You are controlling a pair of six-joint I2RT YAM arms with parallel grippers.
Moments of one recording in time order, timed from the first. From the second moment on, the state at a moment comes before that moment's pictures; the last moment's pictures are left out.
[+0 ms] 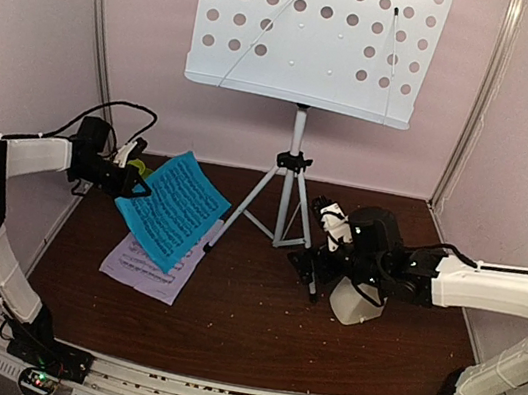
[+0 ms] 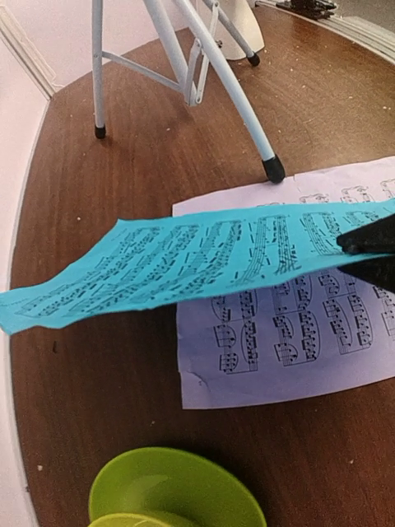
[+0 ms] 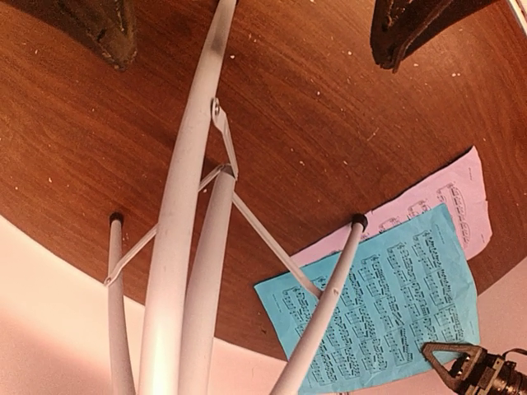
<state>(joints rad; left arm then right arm) -0.03 1.66 1.14 -0.41 0.63 0.03 0.89 1.39 0.86 -0.01 0.19 0.10</state>
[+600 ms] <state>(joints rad) -0.12 0.95 0.96 -0.45 0.70 0.06 0.90 1.31 0.90 0.01 0.11 0.09</state>
